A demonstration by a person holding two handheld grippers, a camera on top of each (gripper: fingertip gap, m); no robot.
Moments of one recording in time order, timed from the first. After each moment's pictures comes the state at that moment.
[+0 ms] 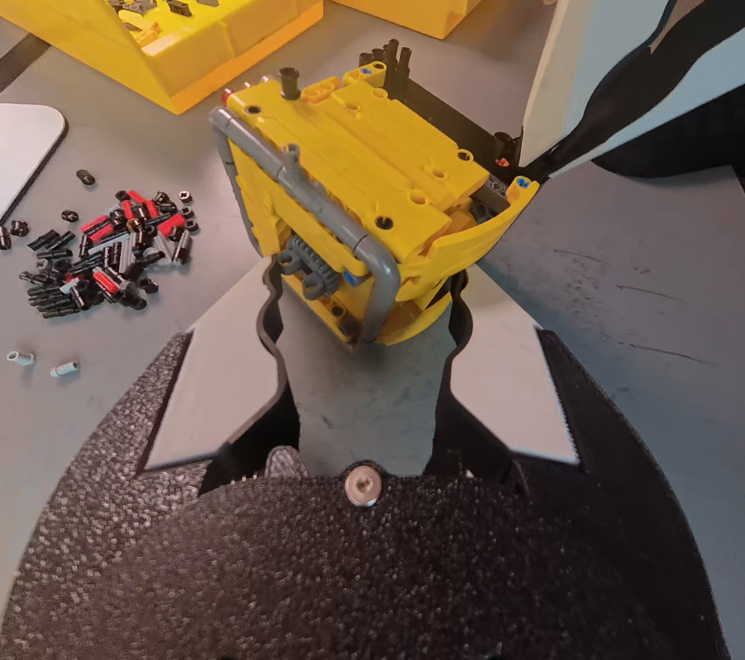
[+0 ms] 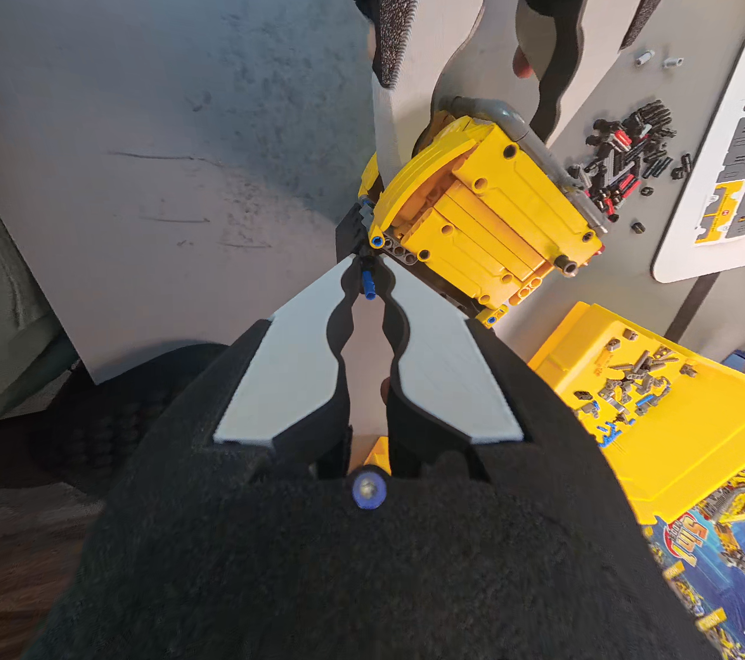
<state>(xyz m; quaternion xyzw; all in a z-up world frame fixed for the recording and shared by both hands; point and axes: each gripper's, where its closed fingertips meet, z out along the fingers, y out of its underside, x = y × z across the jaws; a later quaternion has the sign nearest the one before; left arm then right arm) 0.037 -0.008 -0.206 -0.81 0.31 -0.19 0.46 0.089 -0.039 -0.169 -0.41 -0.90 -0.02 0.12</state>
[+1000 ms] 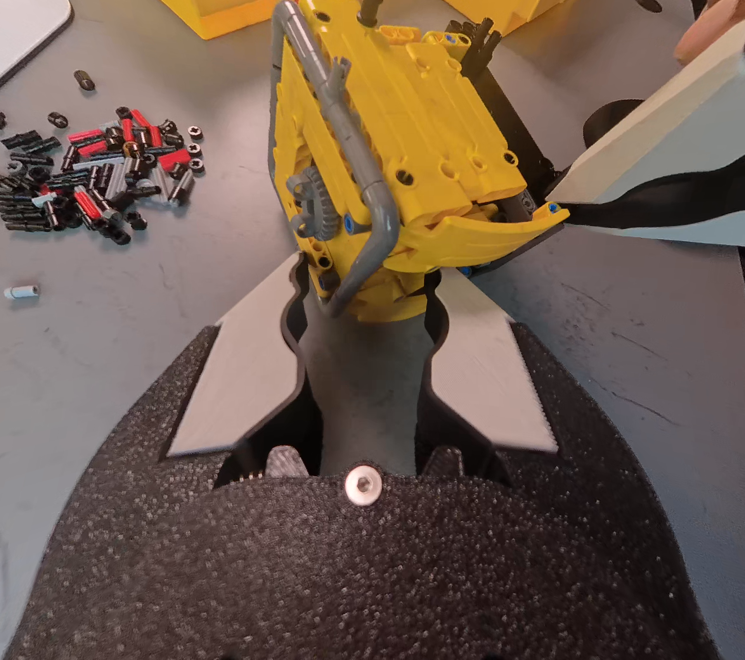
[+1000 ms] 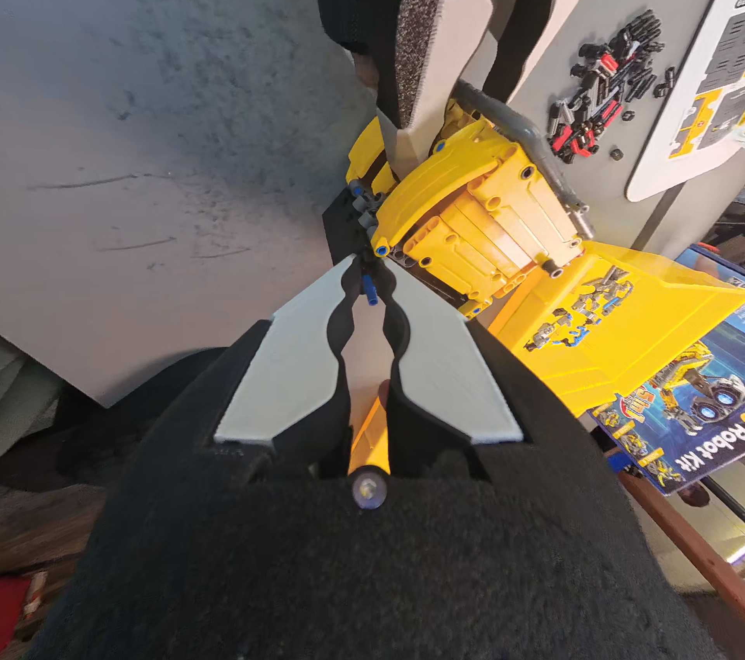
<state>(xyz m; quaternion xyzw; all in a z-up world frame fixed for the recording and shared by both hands) 0.032 -0.003 -0.218 -0.86 0.20 -0.20 0.43 0.085 -0.035 -0.177 -0.46 -0.86 -0.16 0.14</state>
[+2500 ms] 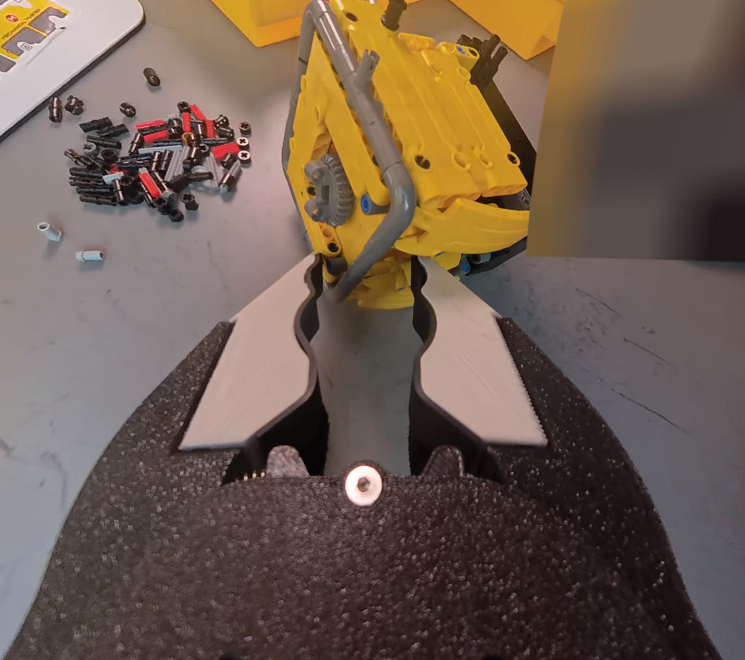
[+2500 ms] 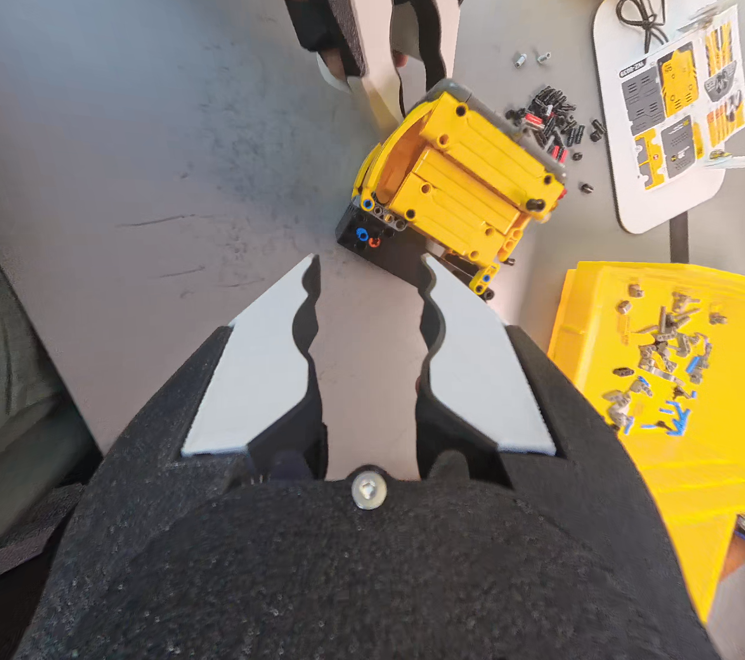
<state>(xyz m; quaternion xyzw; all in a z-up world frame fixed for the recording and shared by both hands) 0.011 -0.005 -0.211 -0.86 0.16 -0.19 0.44 0.094 -0.027 -0.144 -0.50 -0.83 0.09 0.23</state>
